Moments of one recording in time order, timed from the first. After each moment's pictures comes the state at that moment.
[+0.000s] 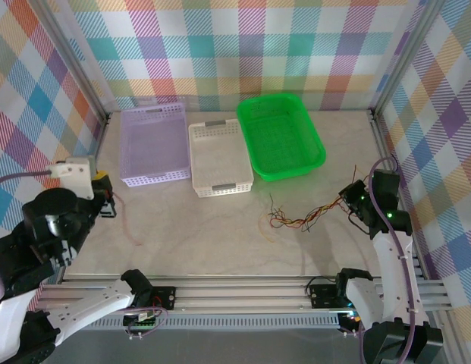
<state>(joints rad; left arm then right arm) -0.76 0.73 1.54 -1.18 -0.72 -0.21 -0.14 0.82 0.77 -0.71 -0.19 0.78</state>
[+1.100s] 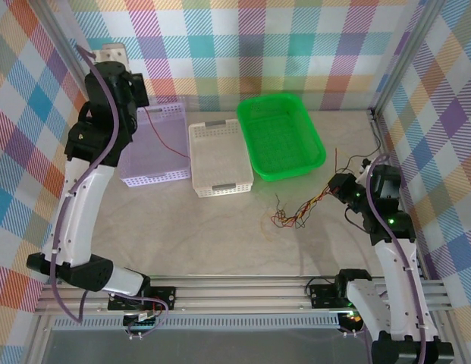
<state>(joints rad) -0.29 1.44 1.98 -0.71 -0.59 -0.05 0.00 0.76 0.85 -0.65 -0.35 0.71</state>
